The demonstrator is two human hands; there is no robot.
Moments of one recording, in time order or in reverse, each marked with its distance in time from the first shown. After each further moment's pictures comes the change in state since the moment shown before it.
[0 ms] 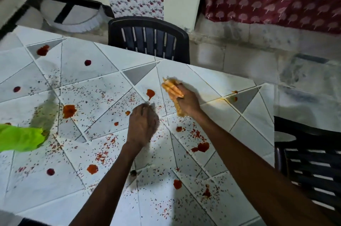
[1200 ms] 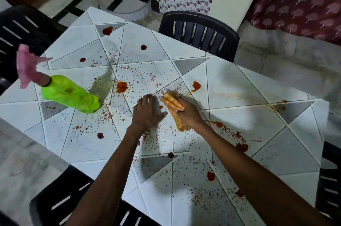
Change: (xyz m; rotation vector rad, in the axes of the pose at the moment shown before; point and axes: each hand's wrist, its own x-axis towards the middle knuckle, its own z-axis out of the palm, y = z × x) left_hand -0.049 -0.106 -0.061 0.066 -0.155 -0.353; right_hand -0.060 -0.063 0.129 -0.020 -0.309 -0.056
